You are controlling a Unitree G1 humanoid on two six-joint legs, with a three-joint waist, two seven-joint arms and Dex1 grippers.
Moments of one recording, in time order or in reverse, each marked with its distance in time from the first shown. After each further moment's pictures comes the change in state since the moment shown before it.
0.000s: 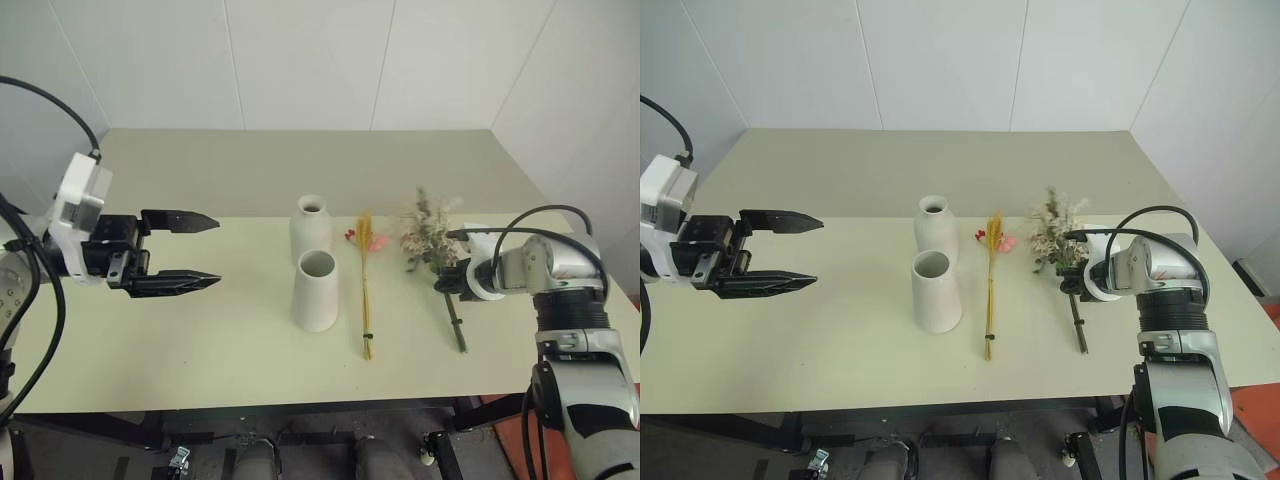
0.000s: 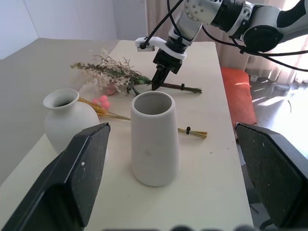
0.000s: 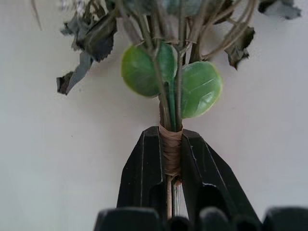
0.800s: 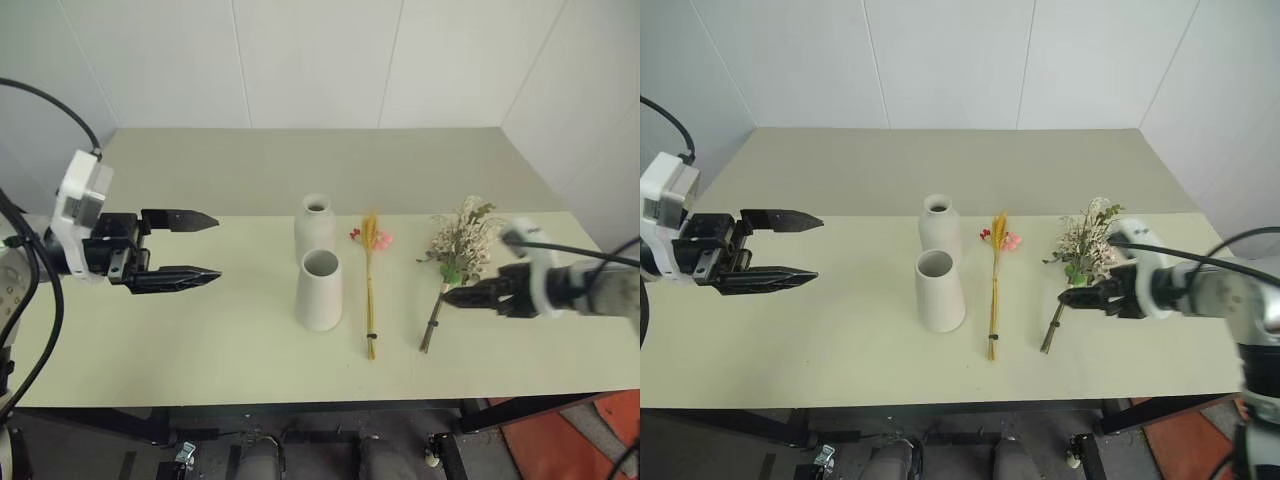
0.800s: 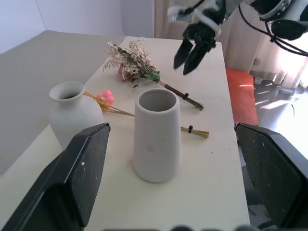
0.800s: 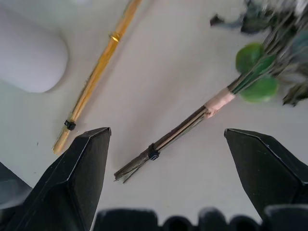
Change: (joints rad) left arm -0.039 0.007 -0.022 0.022 -0.005 0.007 0.011; right arm 0.266 -0.313 0.008 -0.436 0.328 0.074 0.337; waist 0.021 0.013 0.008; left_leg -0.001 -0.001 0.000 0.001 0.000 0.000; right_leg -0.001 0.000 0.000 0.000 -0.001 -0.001
